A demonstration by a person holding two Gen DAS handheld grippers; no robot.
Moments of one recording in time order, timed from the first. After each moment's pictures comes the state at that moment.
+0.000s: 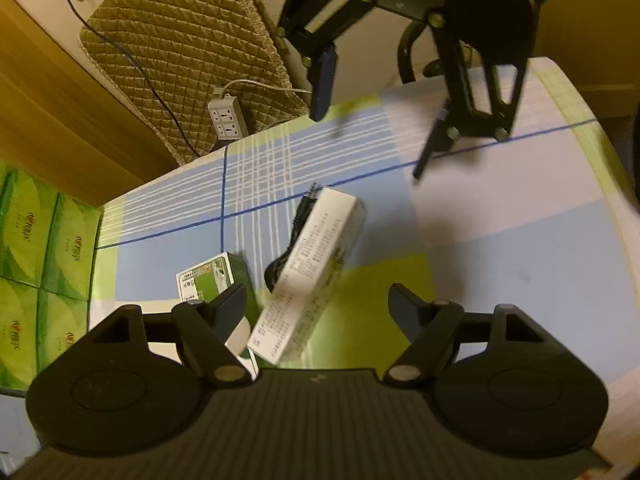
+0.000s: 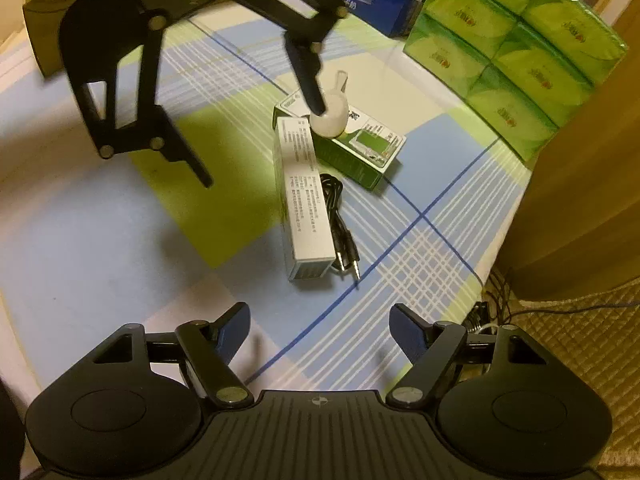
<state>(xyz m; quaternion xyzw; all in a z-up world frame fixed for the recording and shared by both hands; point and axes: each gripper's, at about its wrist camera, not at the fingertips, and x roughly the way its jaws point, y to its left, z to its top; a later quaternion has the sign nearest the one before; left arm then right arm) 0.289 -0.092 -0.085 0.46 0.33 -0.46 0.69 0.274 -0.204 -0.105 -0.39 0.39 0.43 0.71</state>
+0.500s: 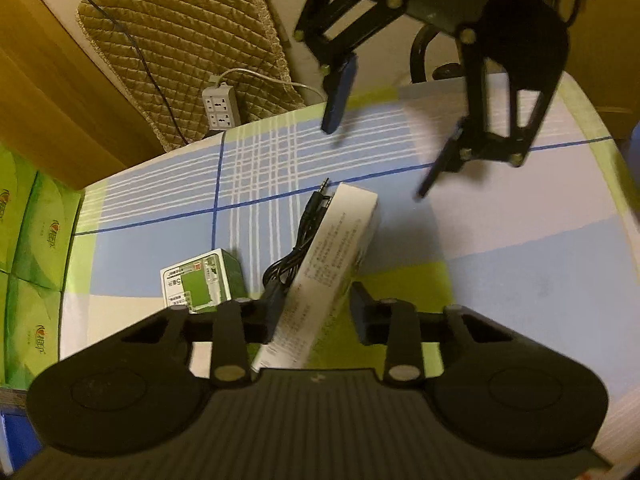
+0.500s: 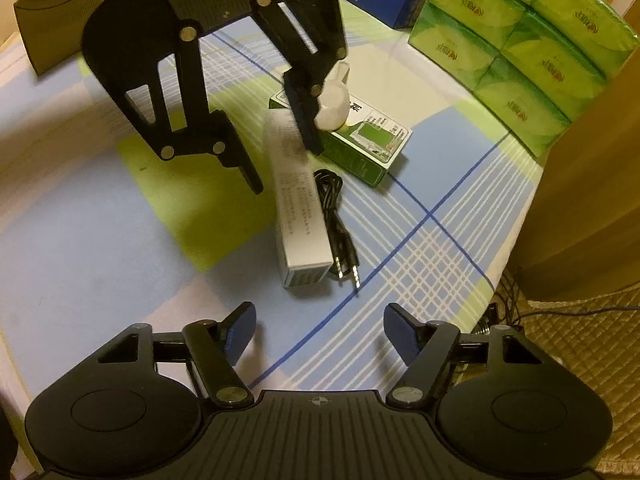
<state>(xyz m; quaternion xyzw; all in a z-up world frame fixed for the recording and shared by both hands) 0.308 -0.090 -0.097 0.43 0.35 -0.47 0.69 0.285 -0.197 -0.115 -0.39 0.39 0.43 0.71</state>
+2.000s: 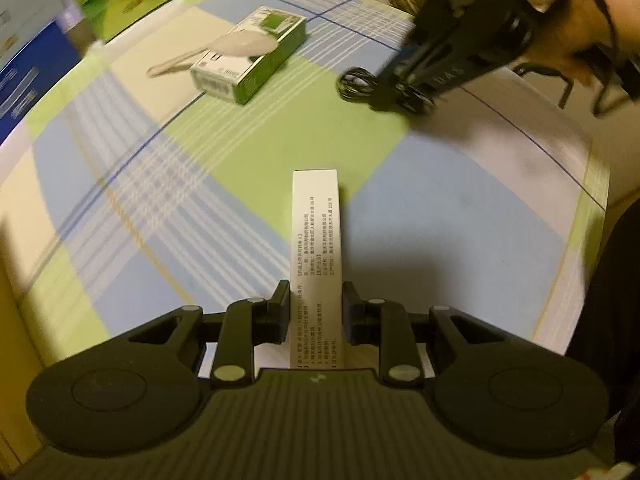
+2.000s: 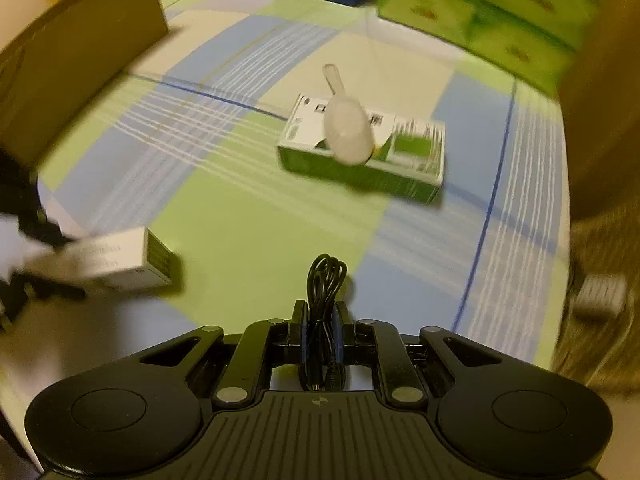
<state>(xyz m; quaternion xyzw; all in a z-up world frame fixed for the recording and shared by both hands) 0.185 0.015 -0.093 0.16 0.54 -0.22 0.79 0.284 -0.145 -0.120 -0.23 0.50 0.37 0.75</state>
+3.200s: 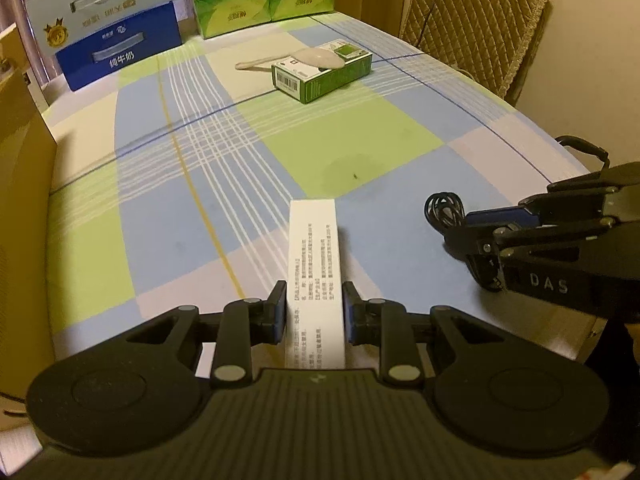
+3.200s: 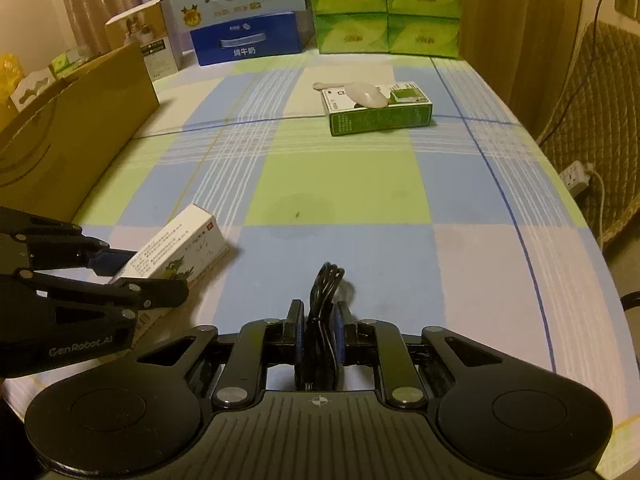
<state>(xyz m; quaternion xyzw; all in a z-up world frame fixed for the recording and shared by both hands) 0.111 0.028 -0.109 0.06 0.46 -0.11 0.88 0.115 -0.148 -0.127 -0.07 0.43 0.25 0.86</state>
